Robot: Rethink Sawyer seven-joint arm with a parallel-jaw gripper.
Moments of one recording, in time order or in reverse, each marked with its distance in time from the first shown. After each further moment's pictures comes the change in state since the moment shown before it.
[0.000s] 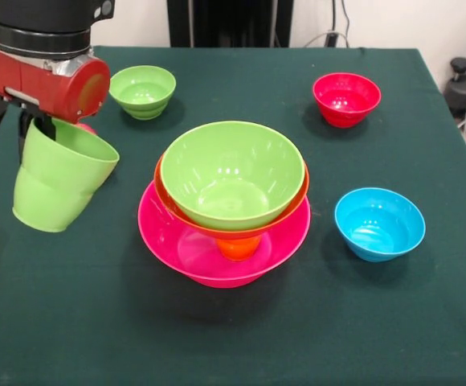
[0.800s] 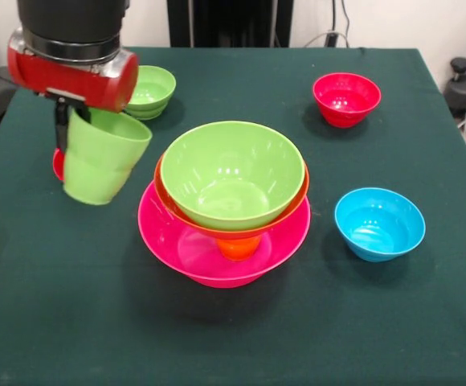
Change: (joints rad) arm 0.003 -0.020 0.049 0.023 -0.113 0.180 -0.132
